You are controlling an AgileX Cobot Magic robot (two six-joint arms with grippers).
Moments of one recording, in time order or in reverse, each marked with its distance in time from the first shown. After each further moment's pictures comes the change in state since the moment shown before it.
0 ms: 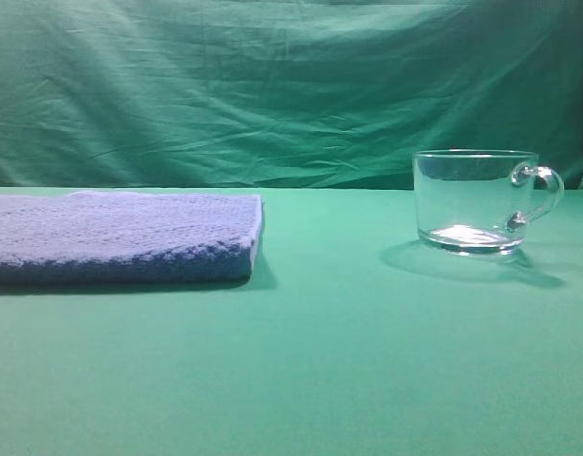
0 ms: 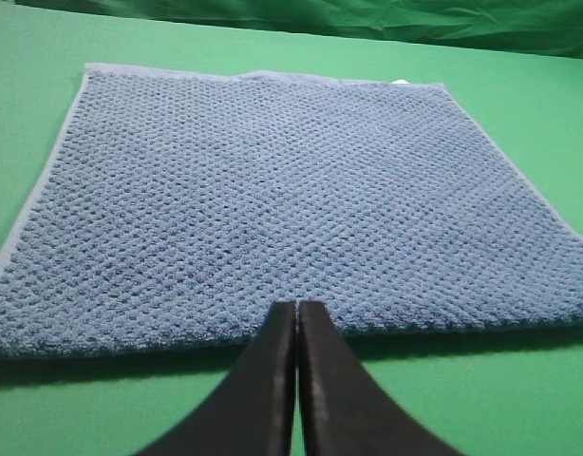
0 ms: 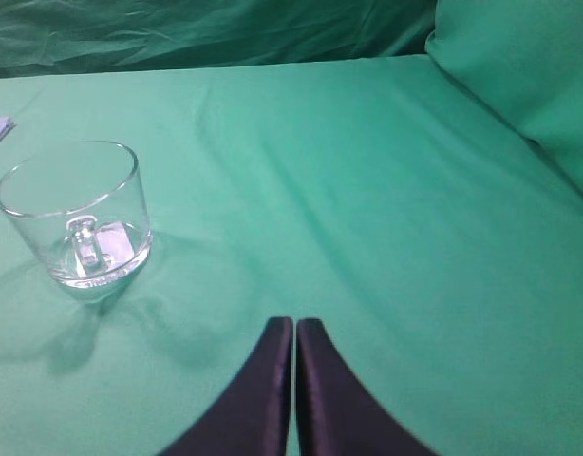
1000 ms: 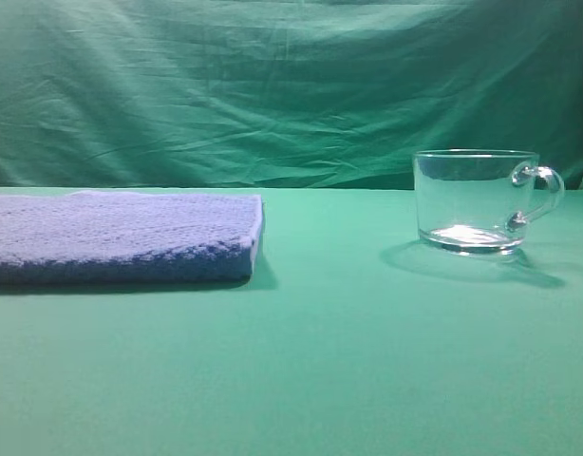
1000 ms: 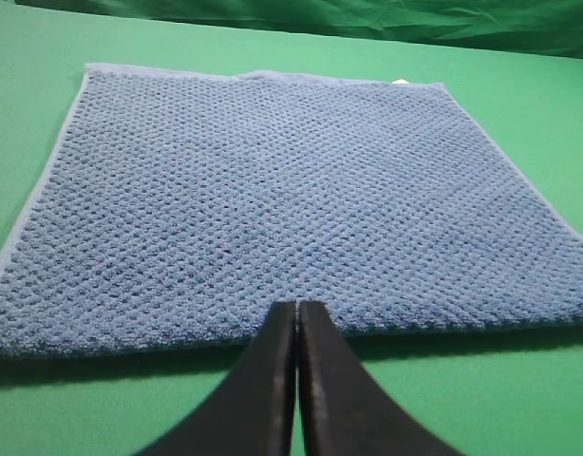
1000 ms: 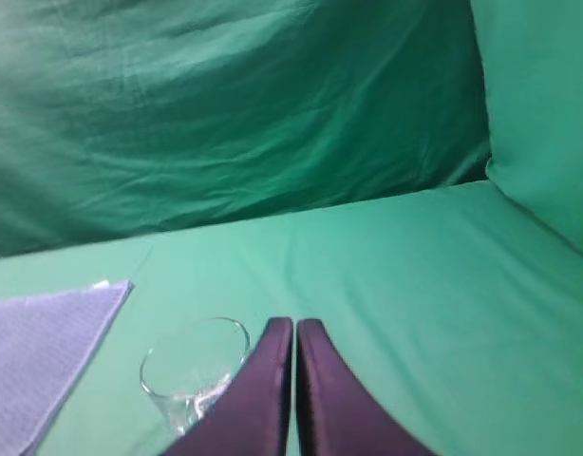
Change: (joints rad) left arm 0.000 0.000 0.000 0.000 0.000 0.000; right arm 0.000 0.465 -0.434 0.242 0.211 -0.326
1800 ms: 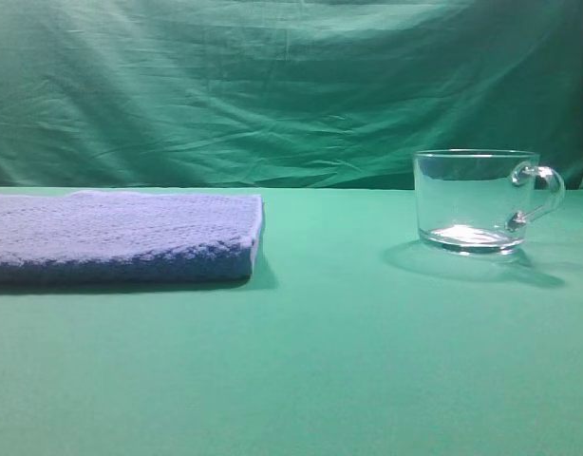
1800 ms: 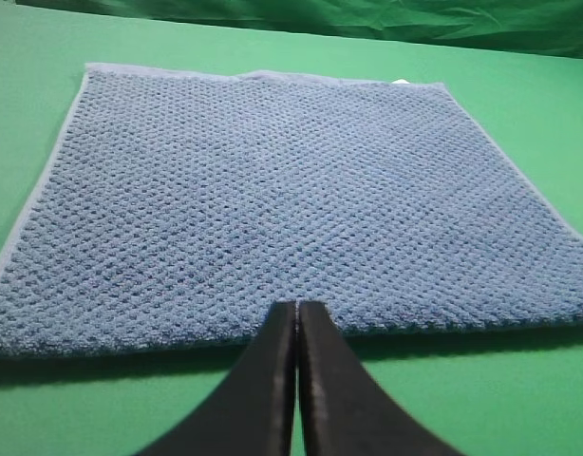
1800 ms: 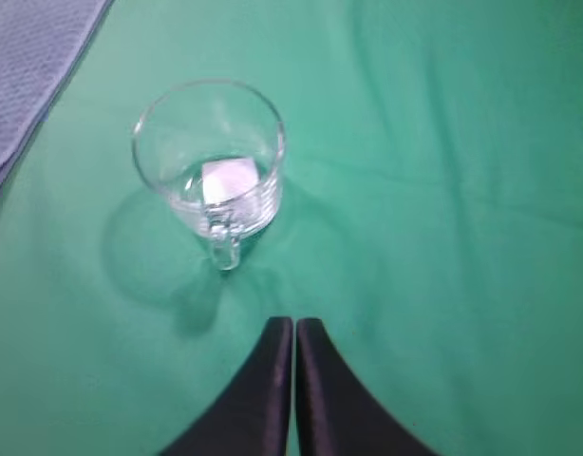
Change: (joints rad) left arm 0.000 0.000 0.000 0.000 0.000 0.000; right arm 0.206 0.651 -0.291 -0.090 0.137 -0.147
